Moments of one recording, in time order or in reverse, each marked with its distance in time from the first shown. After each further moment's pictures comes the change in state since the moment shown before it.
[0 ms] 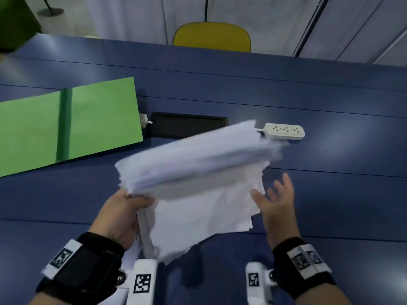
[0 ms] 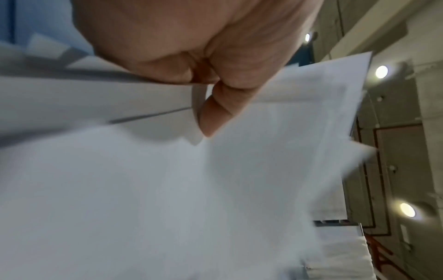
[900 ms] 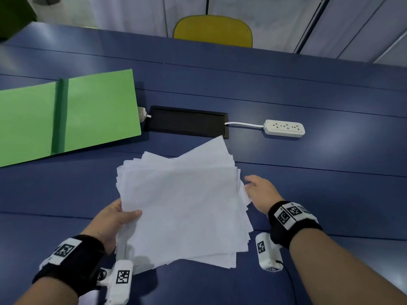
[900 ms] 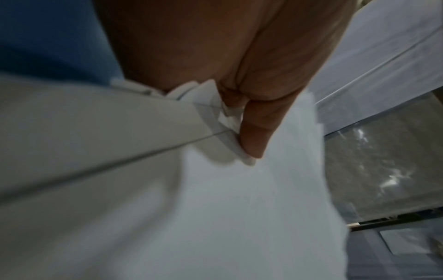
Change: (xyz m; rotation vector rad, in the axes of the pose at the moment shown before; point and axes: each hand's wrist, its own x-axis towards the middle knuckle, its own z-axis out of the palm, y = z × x) left_hand 0.025 -0.043 -0.054 0.157 -0.022 -0.215; right_hand 0.064 0.003 0.008 -0.846 -0.276 0.128
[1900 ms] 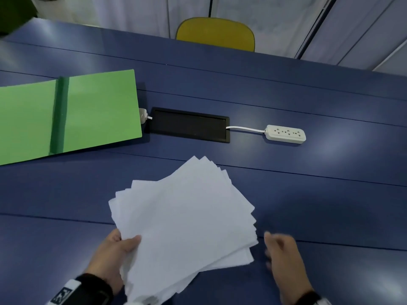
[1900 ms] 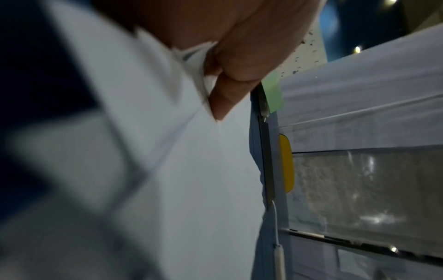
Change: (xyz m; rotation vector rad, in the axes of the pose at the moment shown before) left_hand -0.034 -0.041 0.019 -0.214 0.141 -0.079; right_hand -0.117 0.051 0.029 0.511 0.254 0.369
